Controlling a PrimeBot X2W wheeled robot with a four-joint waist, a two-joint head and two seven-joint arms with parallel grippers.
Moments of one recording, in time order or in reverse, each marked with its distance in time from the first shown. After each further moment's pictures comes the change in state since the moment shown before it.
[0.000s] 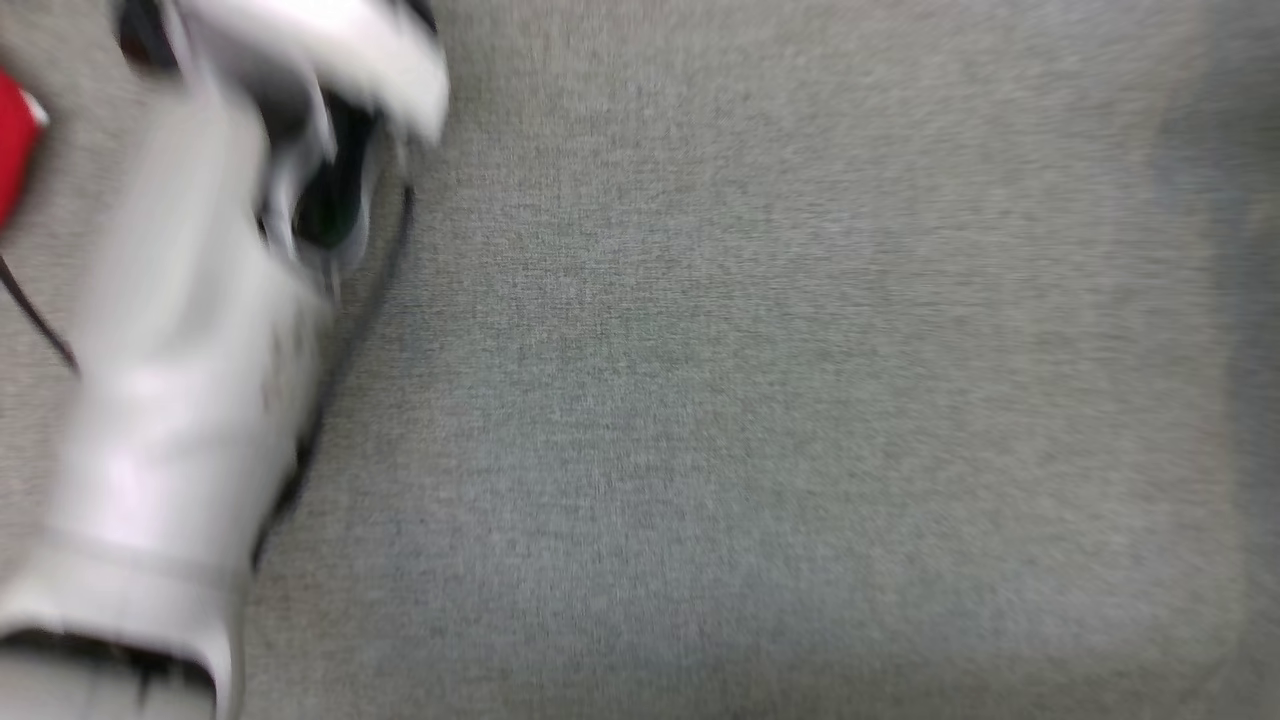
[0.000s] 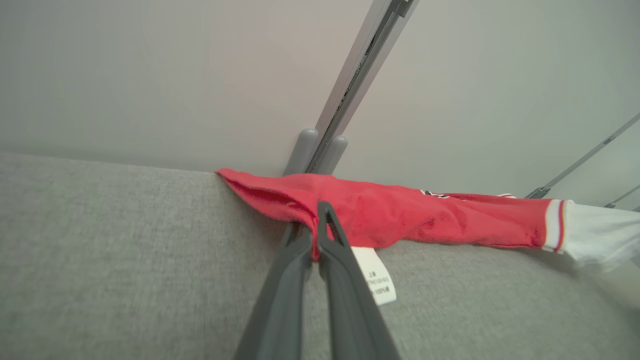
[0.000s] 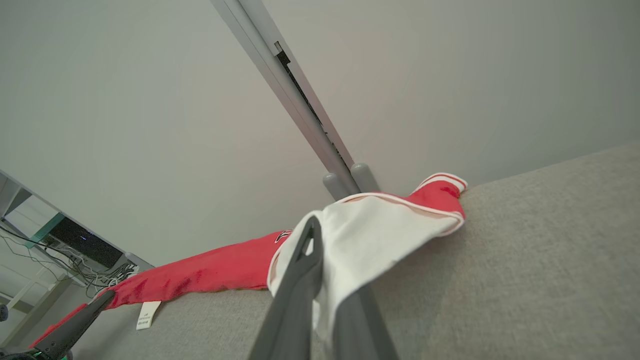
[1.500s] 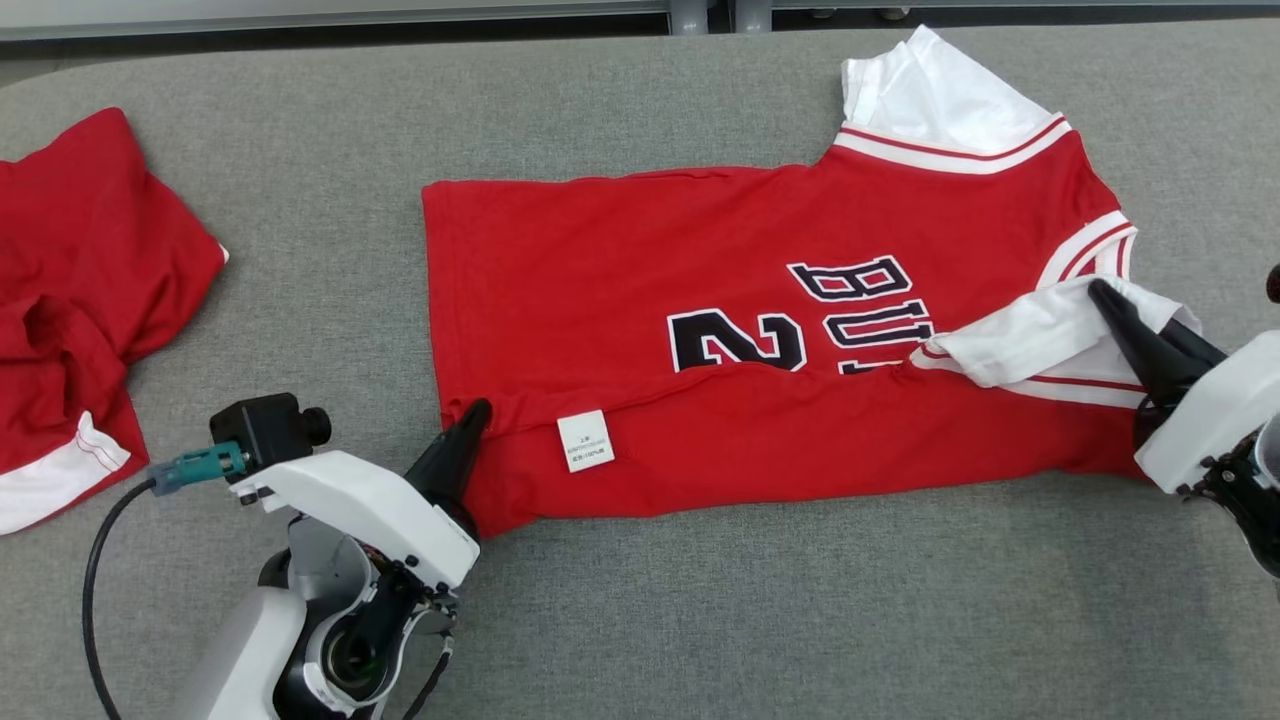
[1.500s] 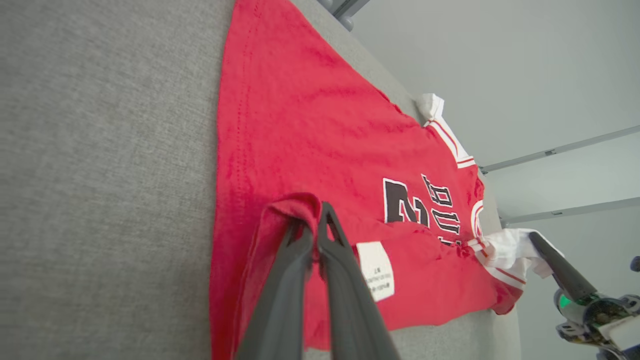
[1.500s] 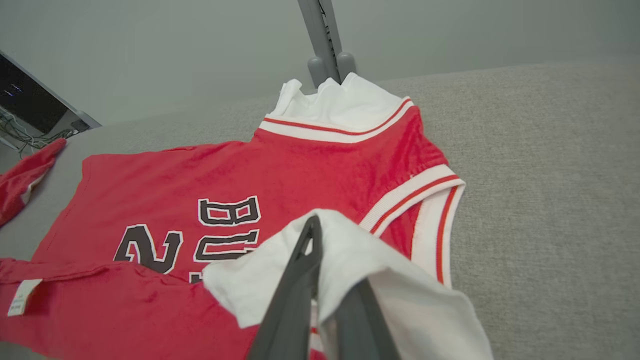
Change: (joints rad) left arm 0.867 0.109 0.003 -0.671 -0.358 0.367 0.321; right arm 0.420 -0.053 0.126 0.033 -0.139 0.000 0.193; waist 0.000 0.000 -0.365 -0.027
